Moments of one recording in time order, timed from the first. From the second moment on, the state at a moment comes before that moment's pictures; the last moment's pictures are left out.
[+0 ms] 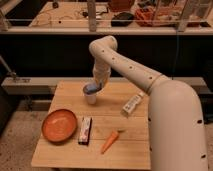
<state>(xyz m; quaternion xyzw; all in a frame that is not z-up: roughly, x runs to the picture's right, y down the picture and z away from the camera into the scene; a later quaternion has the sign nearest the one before) -0.024 -0.033 0.820 -0.20 -0.25 -0.65 0.69</state>
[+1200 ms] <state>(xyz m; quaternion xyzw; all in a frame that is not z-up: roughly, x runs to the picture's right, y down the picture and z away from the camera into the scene) -0.031 -0.029 0.828 -0.22 -0.23 -0.67 0.68</state>
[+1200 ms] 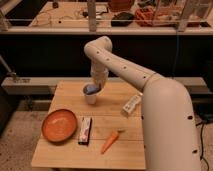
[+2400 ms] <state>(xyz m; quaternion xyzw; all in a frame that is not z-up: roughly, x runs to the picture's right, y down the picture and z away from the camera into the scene) -0.043 -0.029 0.839 -0.22 -0.23 -0.67 0.67</state>
